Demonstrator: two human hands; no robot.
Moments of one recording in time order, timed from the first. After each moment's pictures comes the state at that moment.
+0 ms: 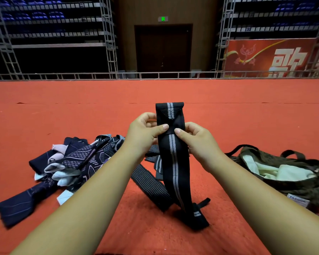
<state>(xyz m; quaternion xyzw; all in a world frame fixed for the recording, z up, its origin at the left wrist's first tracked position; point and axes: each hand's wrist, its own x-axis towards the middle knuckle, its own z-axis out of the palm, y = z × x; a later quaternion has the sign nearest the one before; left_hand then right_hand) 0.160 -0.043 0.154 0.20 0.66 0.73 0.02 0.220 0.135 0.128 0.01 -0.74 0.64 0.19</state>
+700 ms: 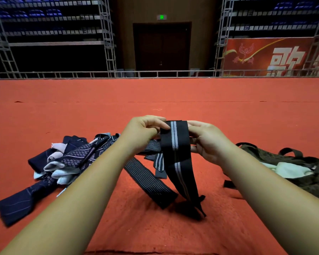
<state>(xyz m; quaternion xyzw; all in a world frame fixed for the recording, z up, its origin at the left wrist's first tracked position) 0.158 -0.058 0.160 0.27 0.74 0.61 0.01 0.216 0.157 0.142 -0.01 -0.66 0.75 0.05</state>
